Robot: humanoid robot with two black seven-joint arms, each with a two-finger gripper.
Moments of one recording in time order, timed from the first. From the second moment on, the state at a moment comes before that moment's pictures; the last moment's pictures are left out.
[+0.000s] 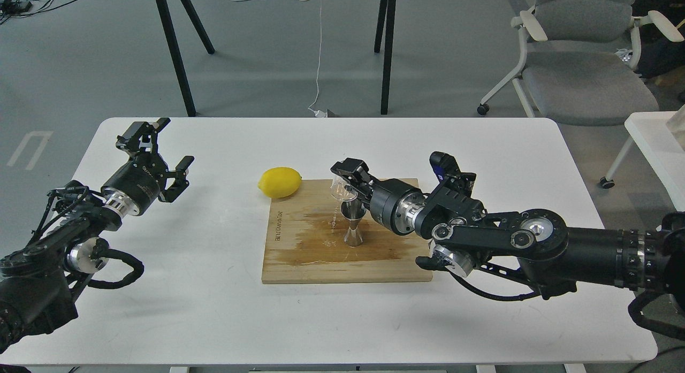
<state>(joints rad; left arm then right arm) -0.59 0.38 -0.66 -0.51 0.33 -0.49 -0.49 1.04 -0.22 -0.09 1.29 -0.38 -0.39 0.06</state>
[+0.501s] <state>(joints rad) -0.59 0.38 -0.66 -0.50 0.33 -0.49 -0.49 1.07 -0.24 -0.13 1.30 -0.39 -0.38 0.06</state>
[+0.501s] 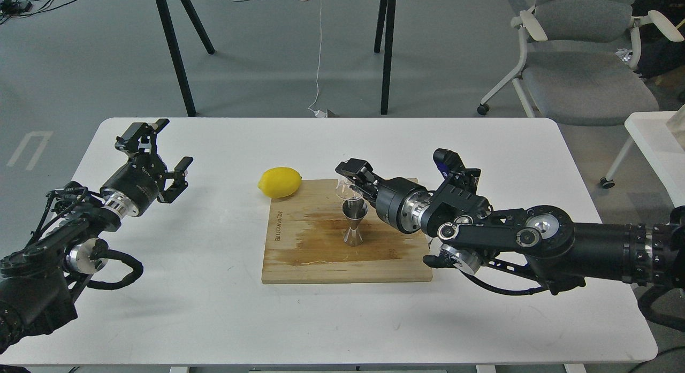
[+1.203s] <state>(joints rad) -0.59 0.38 -0.66 -0.50 0.33 -0.49 -0.49 1.10 -0.27 -0.17 1.32 -0.44 -0.38 0.06</state>
